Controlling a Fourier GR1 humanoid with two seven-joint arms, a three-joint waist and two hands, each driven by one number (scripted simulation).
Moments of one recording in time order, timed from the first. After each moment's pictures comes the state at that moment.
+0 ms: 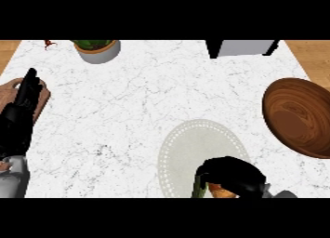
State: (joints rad) left arm -0.14 0.30 0.05 -1.65 -0.12 0.18 0.21; right arm -0.07 -0.34 0.51 -1.41 1.02 0.26 -0.57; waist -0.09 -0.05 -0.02
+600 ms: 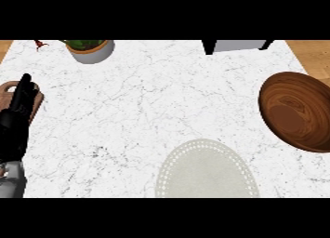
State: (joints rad) left arm -0.10 0.30 0.07 -1.66 -0.11 0.19 0.19; right arm 0.63 -0.45 0.48 -2.03 0.82 0.09 -0.55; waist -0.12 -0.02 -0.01
